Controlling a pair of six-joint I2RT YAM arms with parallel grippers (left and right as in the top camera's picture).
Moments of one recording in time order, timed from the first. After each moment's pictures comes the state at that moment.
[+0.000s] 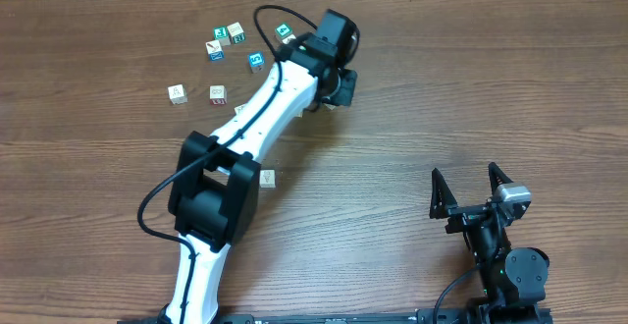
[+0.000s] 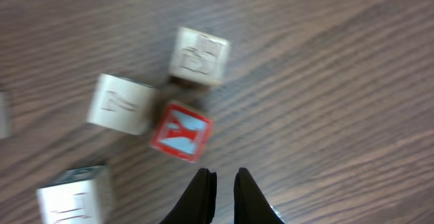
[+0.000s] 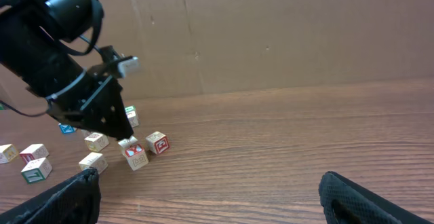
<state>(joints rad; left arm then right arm) -0.52 2.22 1.89 -0.81 0.06 -0.25 0.07 0.01 0.02 -0.03 -0.08 0.15</state>
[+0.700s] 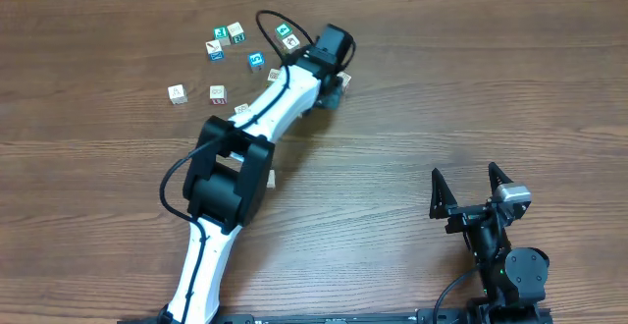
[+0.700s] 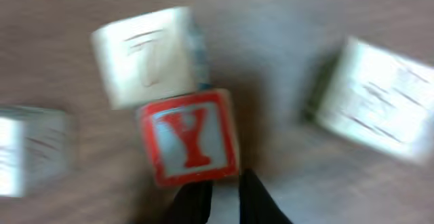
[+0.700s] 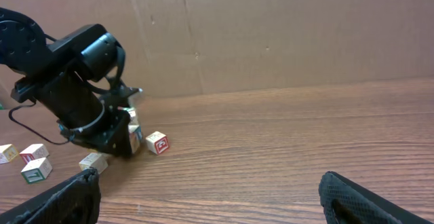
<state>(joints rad) -0.48 2.36 1.89 -0.72 -0.19 -0.25 0.07 0.01 0.02 -0.03 -0.08 0.15</state>
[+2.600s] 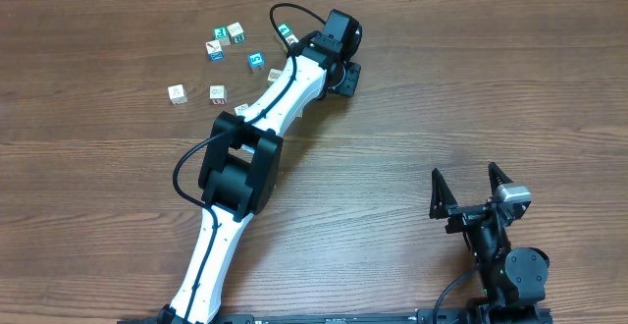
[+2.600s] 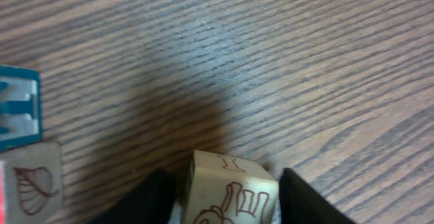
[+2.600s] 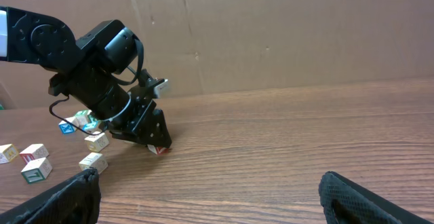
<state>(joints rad) -0.49 2.51 2.12 -0.71 0.05 -0.19 0.07 0.01 0.02 -0.03 -0.08 0.15</state>
